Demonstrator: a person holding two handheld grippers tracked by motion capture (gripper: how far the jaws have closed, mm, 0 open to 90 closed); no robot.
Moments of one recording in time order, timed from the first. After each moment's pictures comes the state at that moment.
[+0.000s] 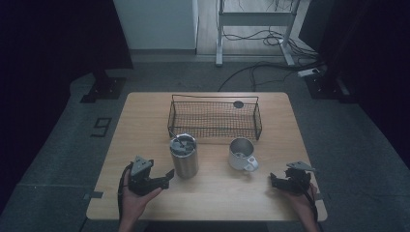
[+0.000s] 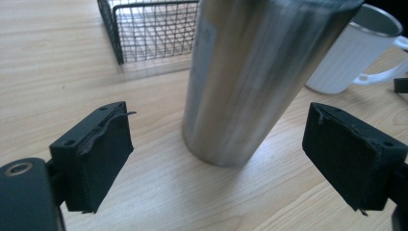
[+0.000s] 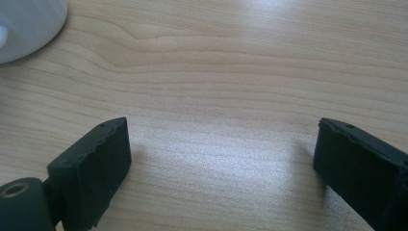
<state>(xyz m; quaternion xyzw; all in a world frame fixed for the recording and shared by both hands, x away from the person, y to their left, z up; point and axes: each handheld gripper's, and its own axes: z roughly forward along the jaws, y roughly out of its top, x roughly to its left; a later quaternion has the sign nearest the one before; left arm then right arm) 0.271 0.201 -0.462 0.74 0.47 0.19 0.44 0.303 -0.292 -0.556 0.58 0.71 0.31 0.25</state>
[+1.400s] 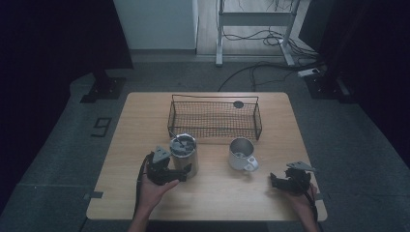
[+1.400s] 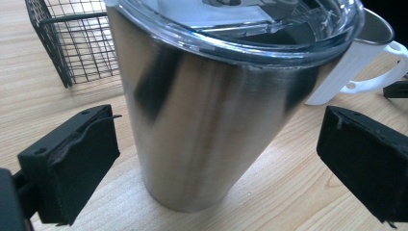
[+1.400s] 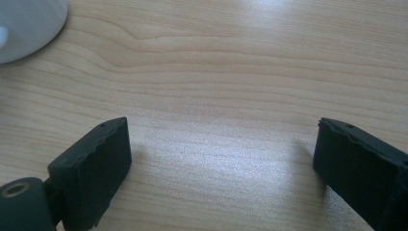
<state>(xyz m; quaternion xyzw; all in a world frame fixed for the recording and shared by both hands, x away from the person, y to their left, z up) 0.304 0.157 -0.466 0.76 0.45 0.17 0.43 0.303 -0.292 -0.556 0.58 0.71 0.31 0.25</state>
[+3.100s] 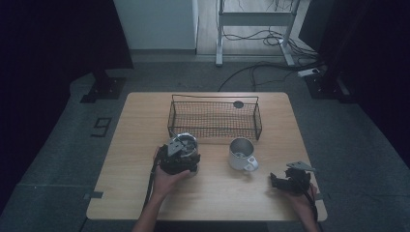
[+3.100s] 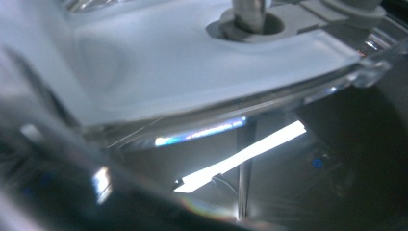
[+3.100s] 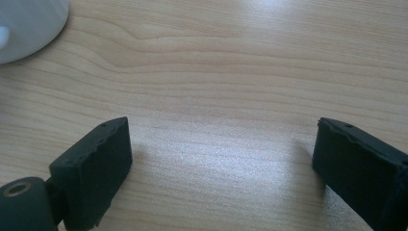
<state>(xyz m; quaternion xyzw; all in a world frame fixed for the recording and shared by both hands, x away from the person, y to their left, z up) 0.340 0.127 -0.486 0.76 0.44 0.22 0.43 0.303 -0.292 -0.556 0.58 0.71 0.31 0.25</state>
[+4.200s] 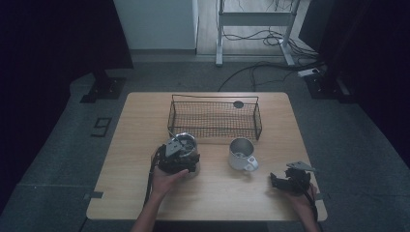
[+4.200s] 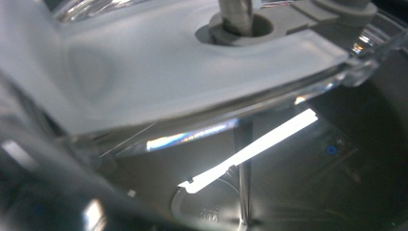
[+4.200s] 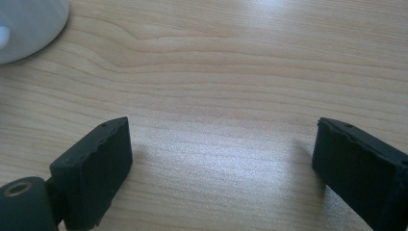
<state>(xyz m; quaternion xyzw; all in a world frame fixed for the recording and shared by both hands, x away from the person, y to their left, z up) 0.336 0.133 -0.478 0.76 0.42 0.21 0.44 0.303 -0.292 -0.556 0.58 0.71 0.31 0.25</state>
